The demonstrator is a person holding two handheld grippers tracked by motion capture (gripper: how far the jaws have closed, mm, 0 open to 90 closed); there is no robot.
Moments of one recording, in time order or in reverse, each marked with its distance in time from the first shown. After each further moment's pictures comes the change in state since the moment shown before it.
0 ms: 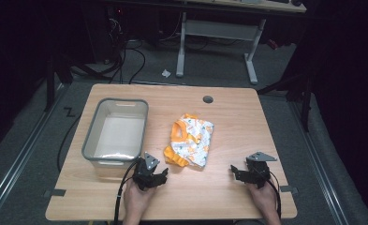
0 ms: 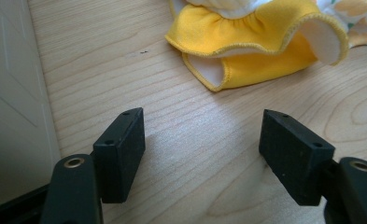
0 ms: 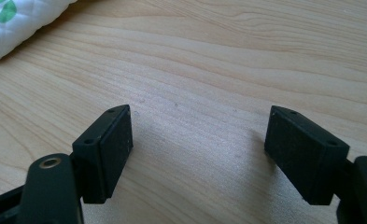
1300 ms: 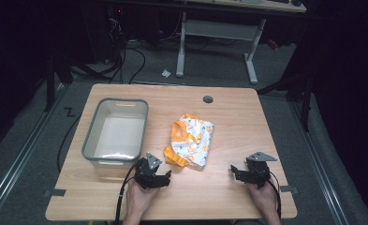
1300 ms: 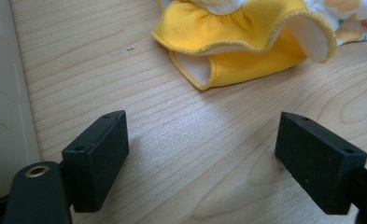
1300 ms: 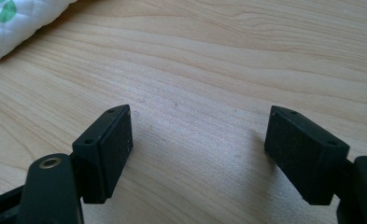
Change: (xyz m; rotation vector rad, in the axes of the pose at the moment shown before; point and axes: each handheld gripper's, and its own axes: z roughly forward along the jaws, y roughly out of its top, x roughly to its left) left arm -0.005 0.002 0.003 0.022 -0.025 -0.005; right arm 0.000 0.000 0.000 0.000 0.000 0.000
